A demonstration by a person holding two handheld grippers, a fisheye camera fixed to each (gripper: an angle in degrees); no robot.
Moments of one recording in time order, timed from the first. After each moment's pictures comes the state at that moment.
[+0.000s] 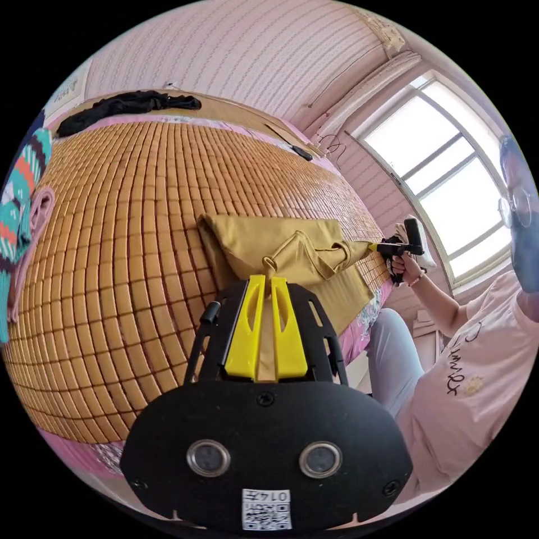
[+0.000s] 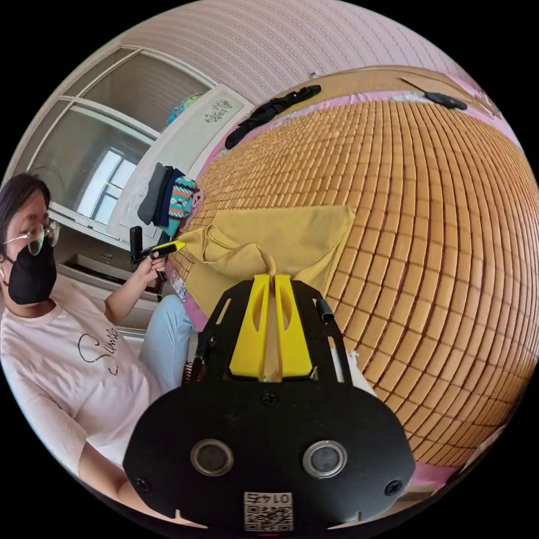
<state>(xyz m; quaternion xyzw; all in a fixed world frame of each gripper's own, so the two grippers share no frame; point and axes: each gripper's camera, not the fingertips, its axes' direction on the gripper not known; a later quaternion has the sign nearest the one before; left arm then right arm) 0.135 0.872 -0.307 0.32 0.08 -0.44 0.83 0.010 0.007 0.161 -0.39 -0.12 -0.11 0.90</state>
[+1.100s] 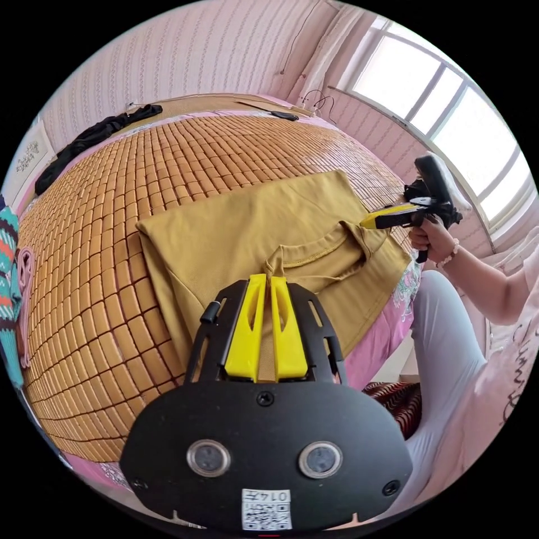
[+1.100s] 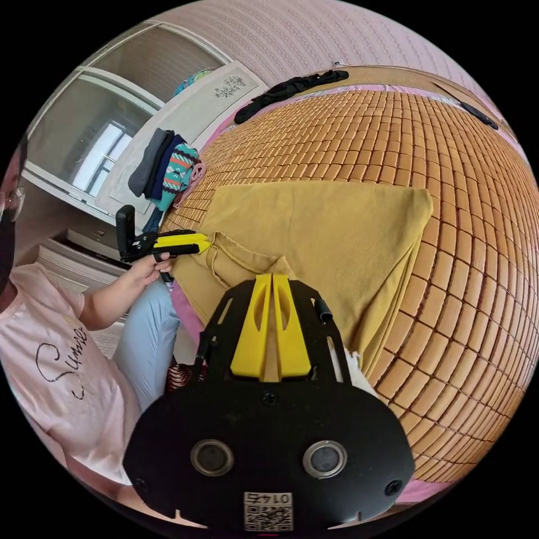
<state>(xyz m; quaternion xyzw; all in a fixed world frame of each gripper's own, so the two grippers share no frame) 0.217 0.767 -0.230 0.27 -0.02 -0.36 0.89 -0.009 0.123 0.198 -0.38 -0.15 -0.18 0.90</state>
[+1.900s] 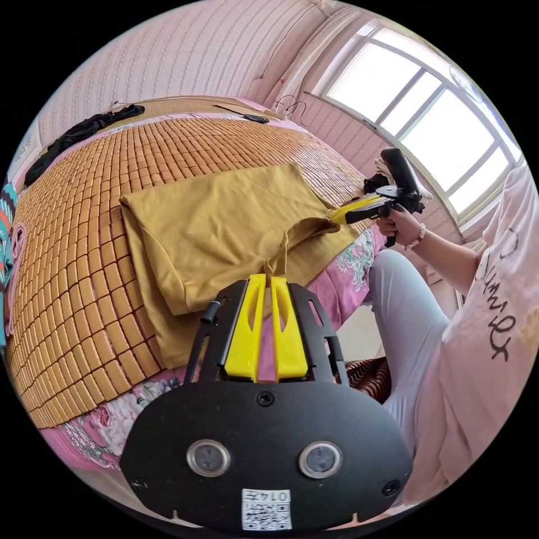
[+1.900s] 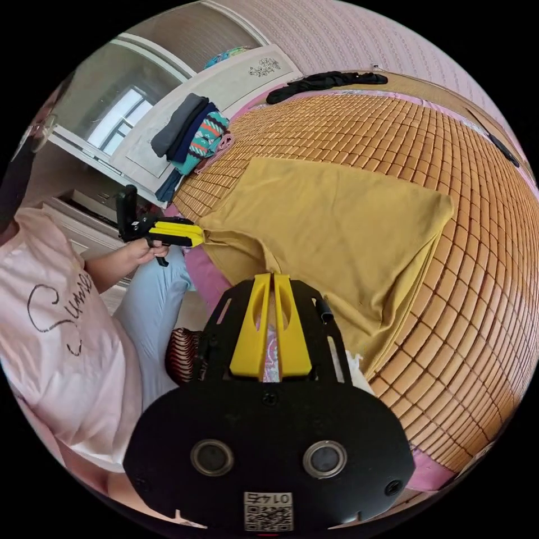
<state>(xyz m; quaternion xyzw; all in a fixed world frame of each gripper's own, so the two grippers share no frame) 0.308 0.778 -0.176 0.29 0.03 -0.33 0.90 -0.036 0.225 0.167 -0.42 -0.15 -0.26 0.86</state>
